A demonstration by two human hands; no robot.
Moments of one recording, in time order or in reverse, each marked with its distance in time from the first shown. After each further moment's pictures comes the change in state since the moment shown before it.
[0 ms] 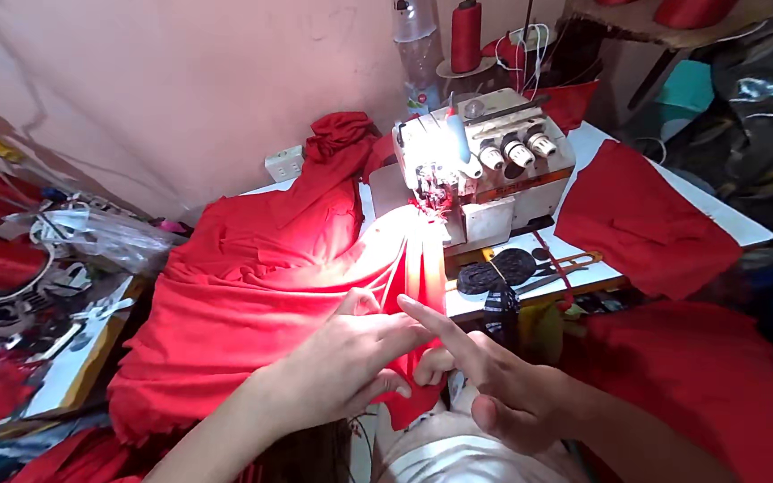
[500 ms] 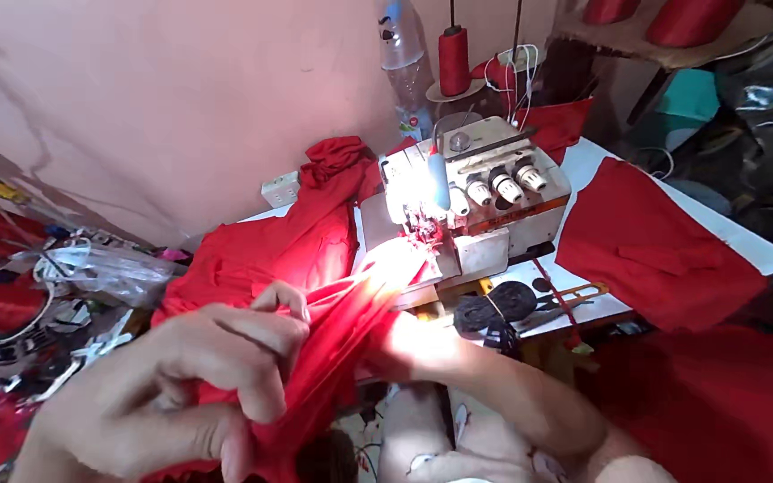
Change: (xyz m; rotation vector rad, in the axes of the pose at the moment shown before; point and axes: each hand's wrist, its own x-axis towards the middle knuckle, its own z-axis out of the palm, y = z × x) left_hand 0.000 -0.048 -0.109 -0.693 0.028 0.035; right_hand 0.085 0.061 -0.012 -0.561 -0.511 0.529
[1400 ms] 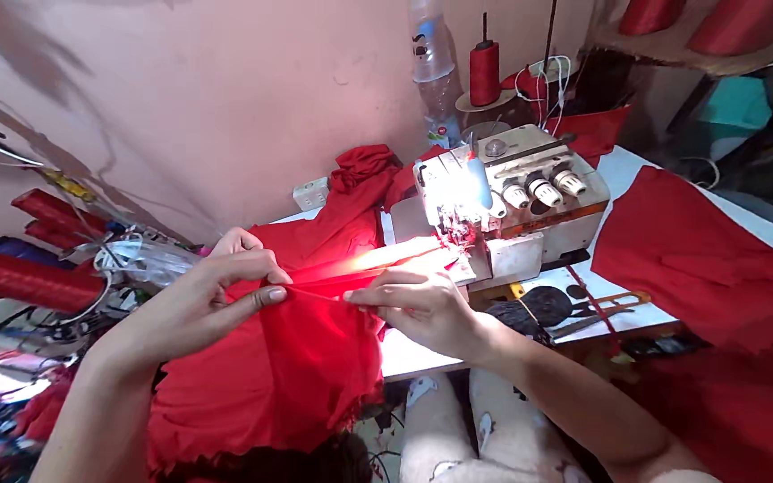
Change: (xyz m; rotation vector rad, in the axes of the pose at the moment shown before) left_hand -0.054 -0.007 -0.034 0.711 0.256 -0.405; right_hand 0.012 -0.010 -0.019 0.357 0.988 -0.654
